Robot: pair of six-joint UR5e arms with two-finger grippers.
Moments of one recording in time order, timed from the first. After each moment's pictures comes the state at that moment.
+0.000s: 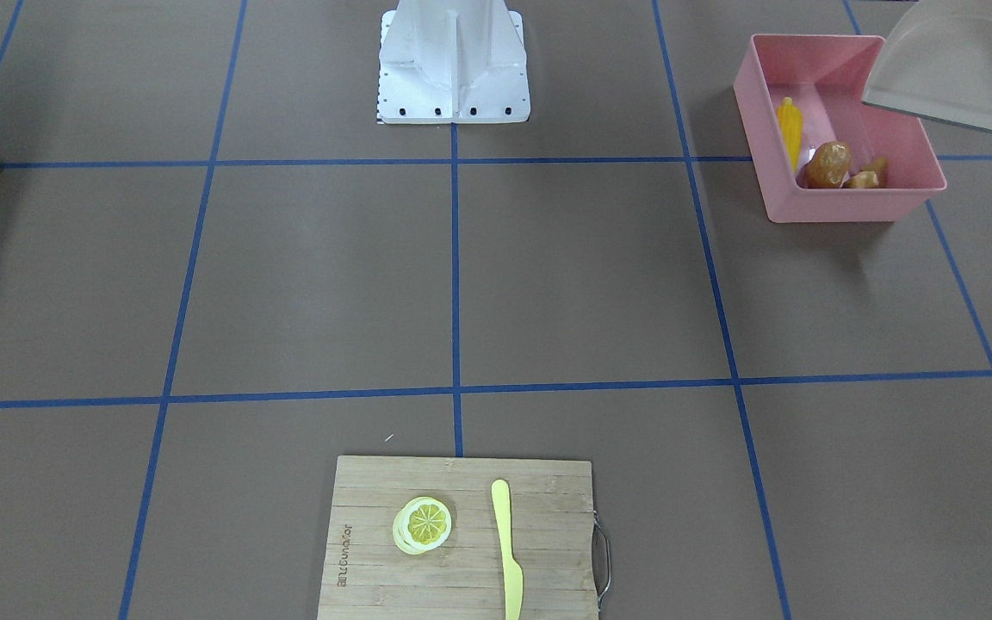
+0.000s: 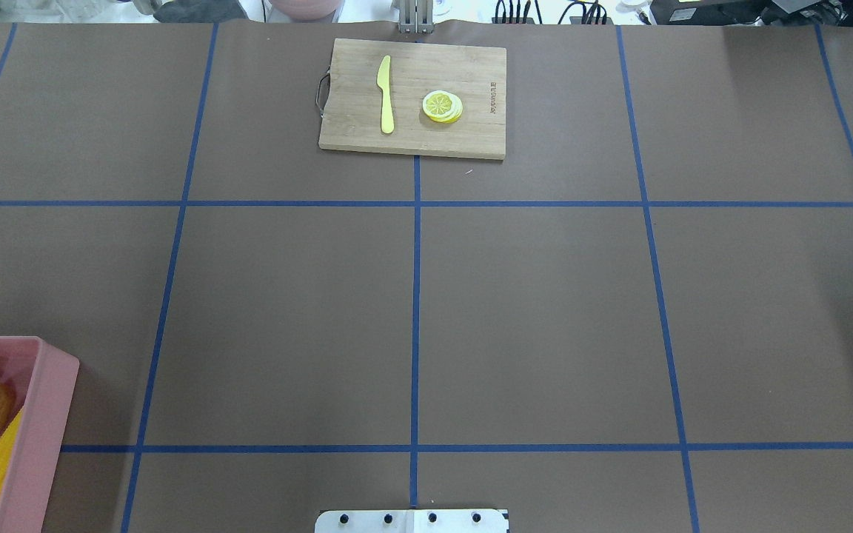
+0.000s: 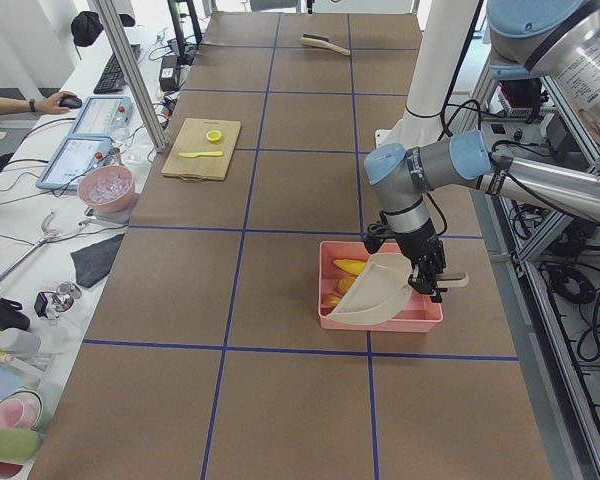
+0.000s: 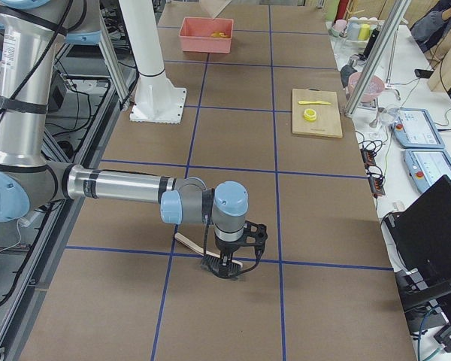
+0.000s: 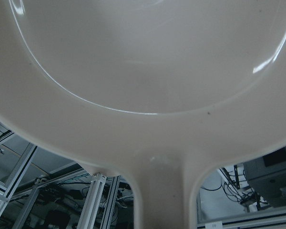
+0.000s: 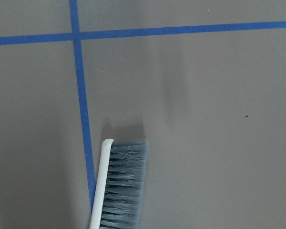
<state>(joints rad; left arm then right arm) -1.15 -0.88 -2.53 -1.00 -2.02 0.23 1.52 -1.79 1.72 -1.47 2.20 0.17</state>
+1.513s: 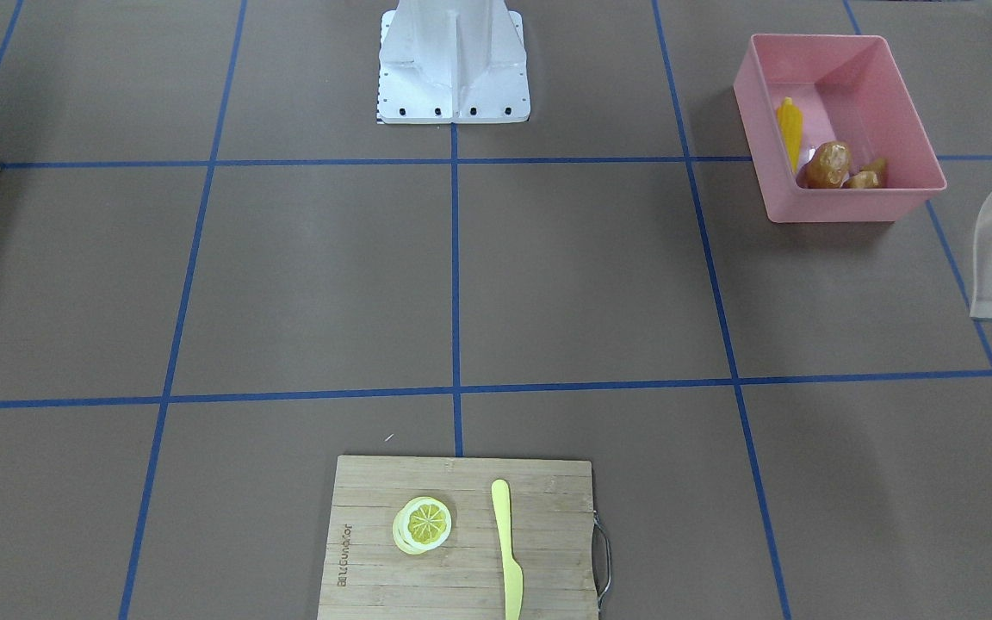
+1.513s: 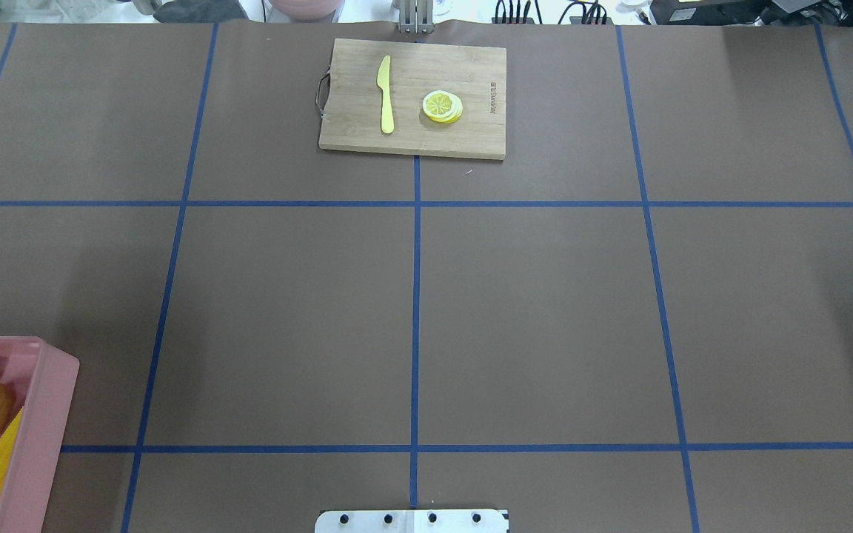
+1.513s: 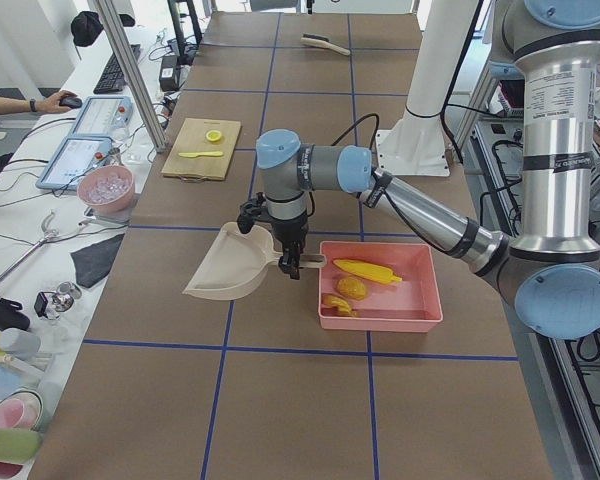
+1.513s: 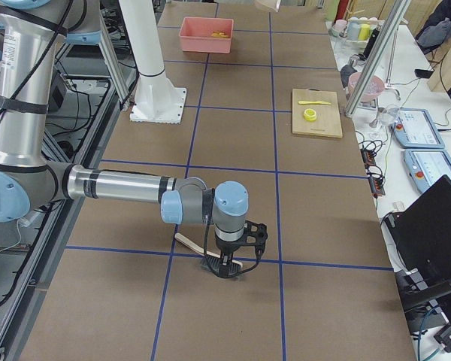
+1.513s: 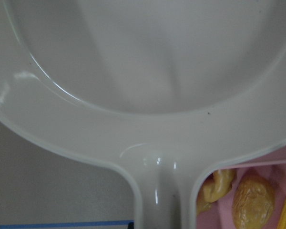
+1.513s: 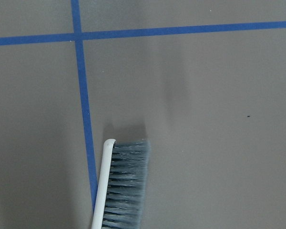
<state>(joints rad) -1.38 -1.55 -2.11 -1.08 -2.16 0.02 1.52 -1.78 1.72 -1.47 2.21 0.17</state>
